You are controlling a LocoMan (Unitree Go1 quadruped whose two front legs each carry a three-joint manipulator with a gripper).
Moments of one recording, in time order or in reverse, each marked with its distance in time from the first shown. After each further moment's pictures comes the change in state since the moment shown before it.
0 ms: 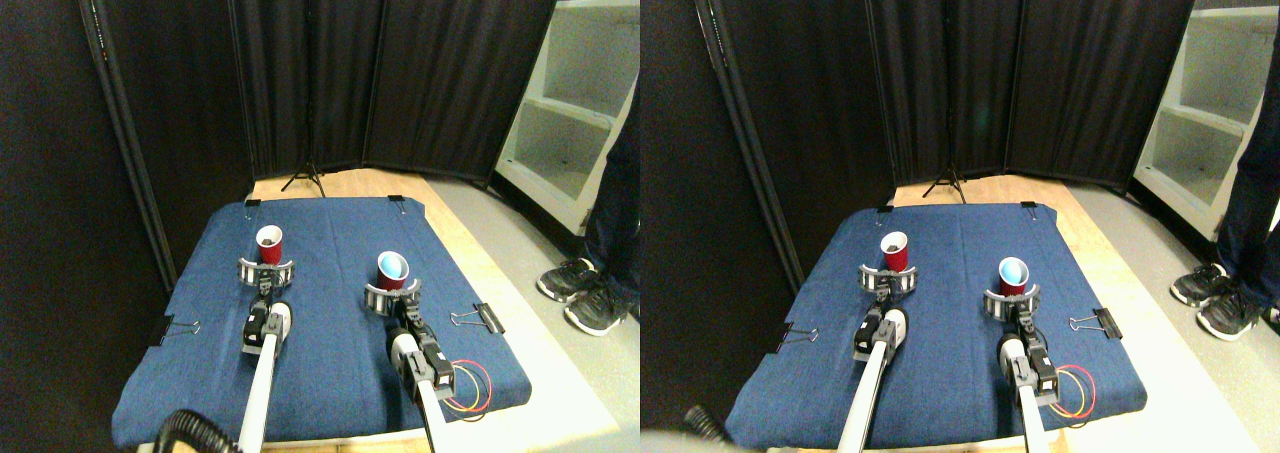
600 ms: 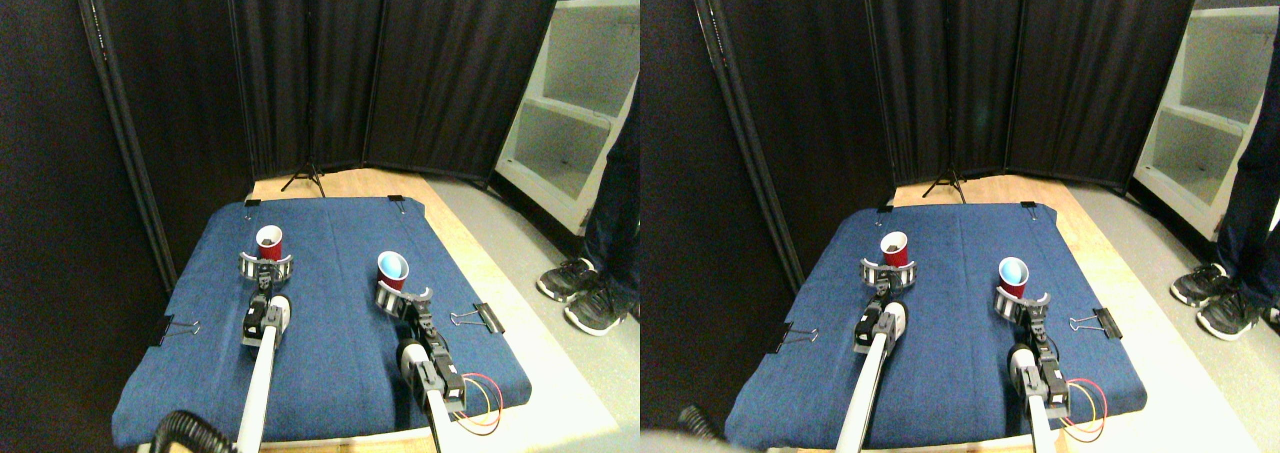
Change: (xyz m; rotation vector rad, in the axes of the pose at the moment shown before) right arm -0.005 -0.005 0.020 0.193 -0.009 0.067; left arm 0.004 -0.002 0.000 -0.013 0.018 0.015
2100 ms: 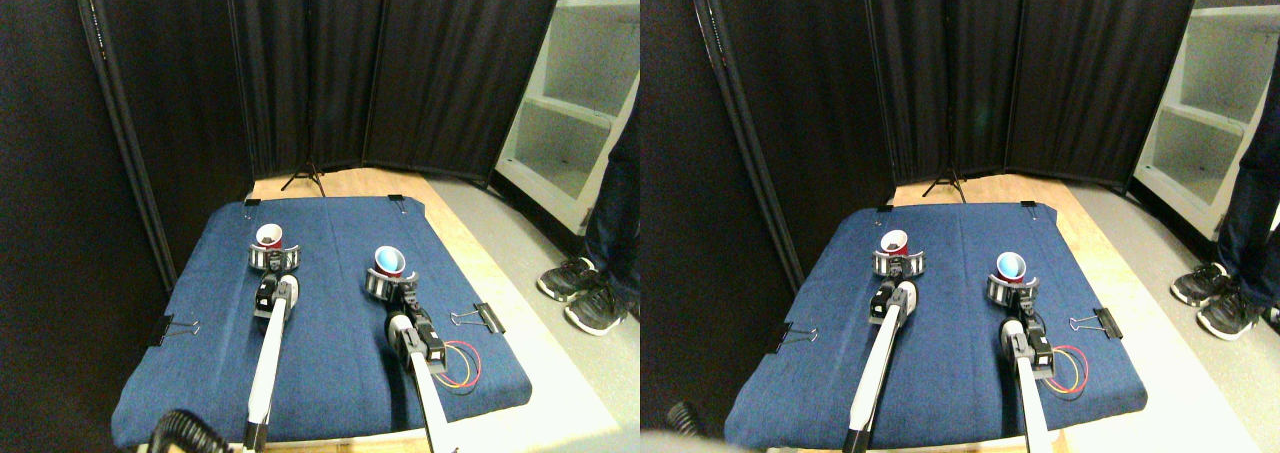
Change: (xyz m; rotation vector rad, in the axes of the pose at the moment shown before) right arm 0.037 -0.004 -0.008 -0.053 0.004 -0.073; left arm 0.032 -0.002 -0.016 -0.043 0.004 0.074
